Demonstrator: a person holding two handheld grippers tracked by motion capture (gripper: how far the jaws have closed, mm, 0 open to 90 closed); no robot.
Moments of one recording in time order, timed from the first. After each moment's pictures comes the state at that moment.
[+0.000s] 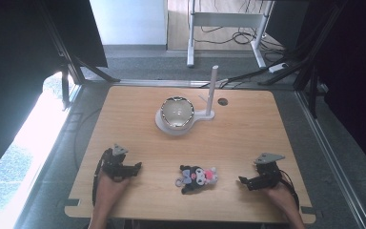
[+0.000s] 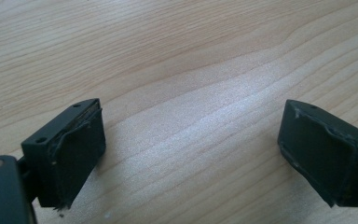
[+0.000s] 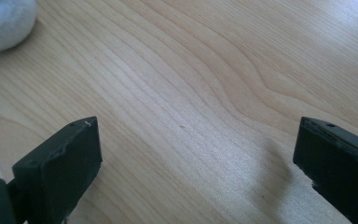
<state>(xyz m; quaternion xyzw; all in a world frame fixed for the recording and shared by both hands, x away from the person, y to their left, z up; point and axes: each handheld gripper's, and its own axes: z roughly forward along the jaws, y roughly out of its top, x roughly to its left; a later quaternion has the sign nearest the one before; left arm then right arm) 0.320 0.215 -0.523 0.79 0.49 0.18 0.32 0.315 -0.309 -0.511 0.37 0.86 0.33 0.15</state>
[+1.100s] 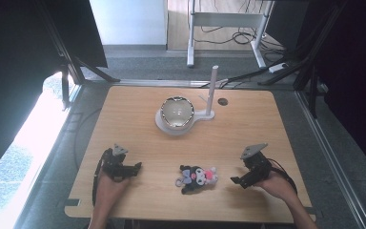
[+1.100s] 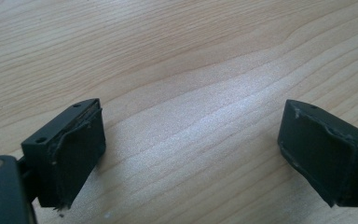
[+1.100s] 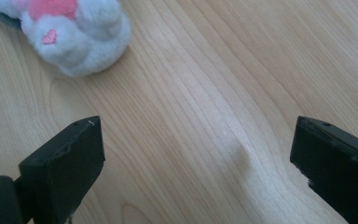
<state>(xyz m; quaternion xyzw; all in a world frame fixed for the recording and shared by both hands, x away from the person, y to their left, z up) 0.320 0.215 -0.523 0.79 0.49 0.18 0.32 0.330 -0.265 -0.473 0.26 0.92 0.28 0.08</state>
